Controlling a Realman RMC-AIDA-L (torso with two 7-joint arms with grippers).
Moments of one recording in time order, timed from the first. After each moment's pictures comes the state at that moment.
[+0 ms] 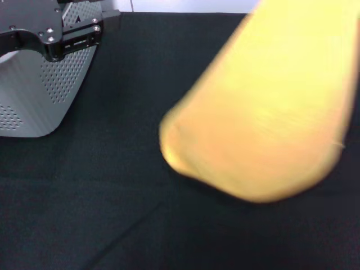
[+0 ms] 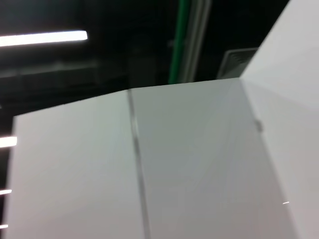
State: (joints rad) left arm -0.34 -2.10 0.72 1.37 1.65 1.74 -1.59; right arm 0.58 1.94 -1.42 -0.56 -0.66 -1.83 1.30
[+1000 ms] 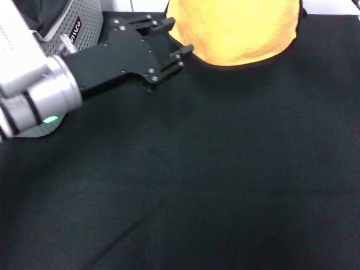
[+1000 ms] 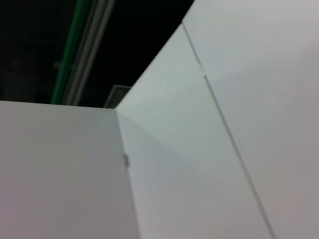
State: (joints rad) left arm -0.07 -2.10 1.50 1.38 1.39 0.96 -1.19; right arm 0.71 2.03 -1.38 -0.58 -0.47 -1.34 1.15
